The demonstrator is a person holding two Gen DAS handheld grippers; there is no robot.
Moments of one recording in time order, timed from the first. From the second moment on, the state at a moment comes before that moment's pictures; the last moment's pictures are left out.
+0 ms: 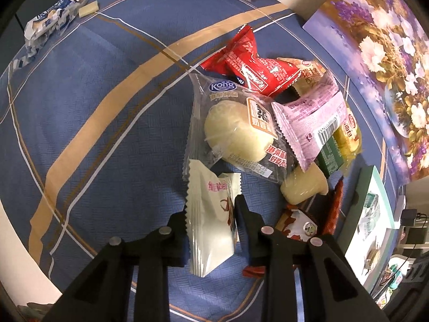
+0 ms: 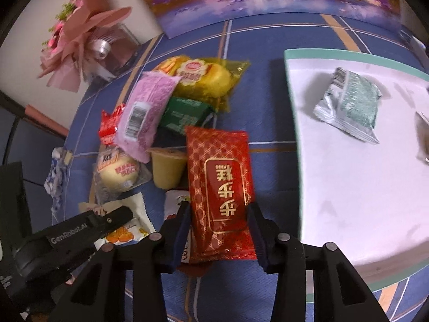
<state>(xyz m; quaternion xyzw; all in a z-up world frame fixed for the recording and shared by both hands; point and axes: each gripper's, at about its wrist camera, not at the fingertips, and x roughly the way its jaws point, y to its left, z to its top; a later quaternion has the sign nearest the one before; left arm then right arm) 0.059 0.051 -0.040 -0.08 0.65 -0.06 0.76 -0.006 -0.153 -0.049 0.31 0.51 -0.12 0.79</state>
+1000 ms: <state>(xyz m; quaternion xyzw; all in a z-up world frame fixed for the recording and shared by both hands) 0.063 0.048 -0.054 -0.09 0.65 -0.05 0.75 0.015 -0.127 -0.064 0.18 0.55 -0.15 0.80</state>
